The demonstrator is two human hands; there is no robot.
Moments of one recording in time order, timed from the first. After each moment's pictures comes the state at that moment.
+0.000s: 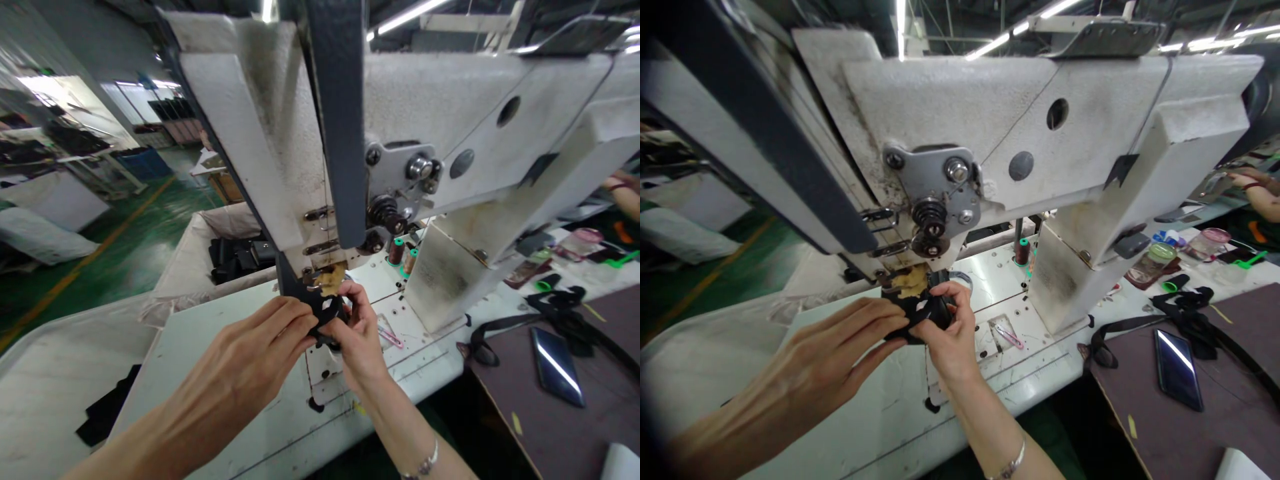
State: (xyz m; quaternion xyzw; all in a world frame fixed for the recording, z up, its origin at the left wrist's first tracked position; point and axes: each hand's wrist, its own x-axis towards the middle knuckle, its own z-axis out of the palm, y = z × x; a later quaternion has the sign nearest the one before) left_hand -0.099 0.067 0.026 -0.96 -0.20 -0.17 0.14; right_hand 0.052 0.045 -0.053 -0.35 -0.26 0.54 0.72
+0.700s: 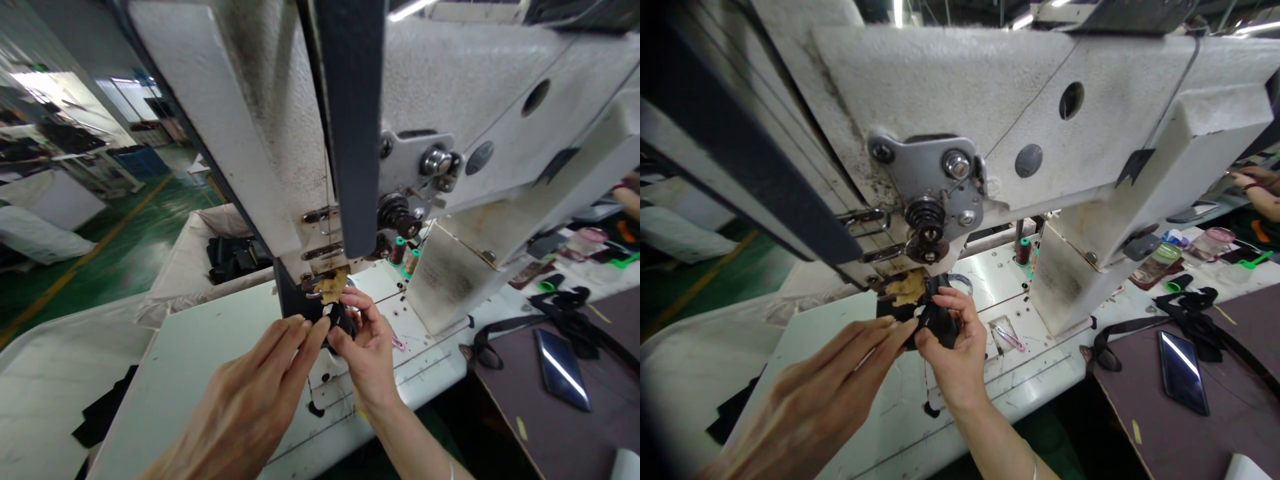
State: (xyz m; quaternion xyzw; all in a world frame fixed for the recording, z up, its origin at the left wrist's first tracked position) left_hand -0.094 0.039 0.020 -0.93 -0.25 -0.12 0.25; right_hand 0.057 0.040 -0.068 -0.37 -0.31 0.45 0.75
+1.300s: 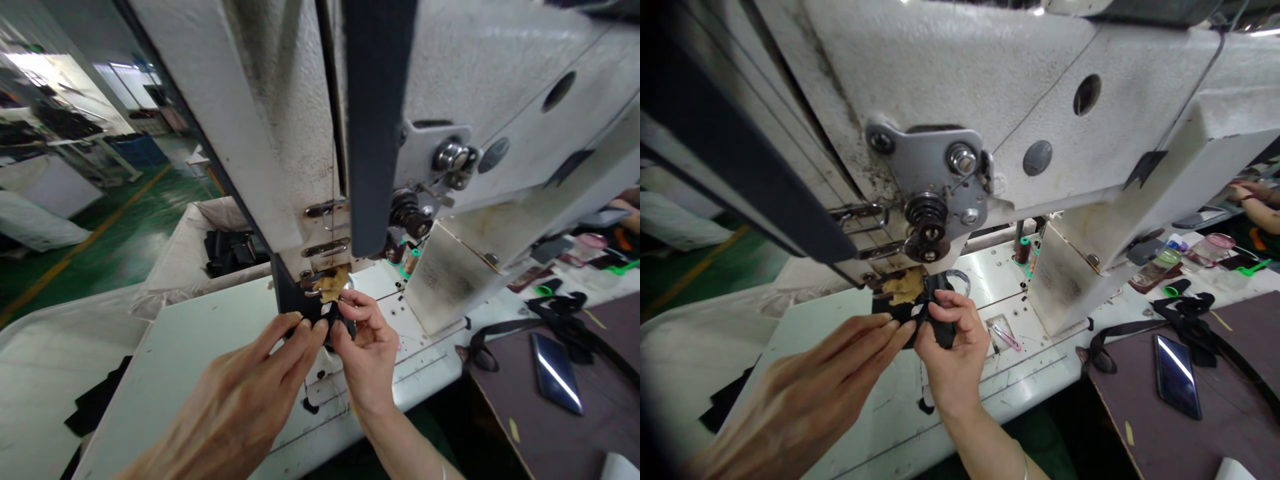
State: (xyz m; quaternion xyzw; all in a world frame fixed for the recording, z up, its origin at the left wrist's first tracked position) left_hand -0.097 0.042 0.015 -0.94 -0.23 -0.10 0.22; right_hand 0.052 0.034 -0.065 -0.39 -0.31 0.37 0.78
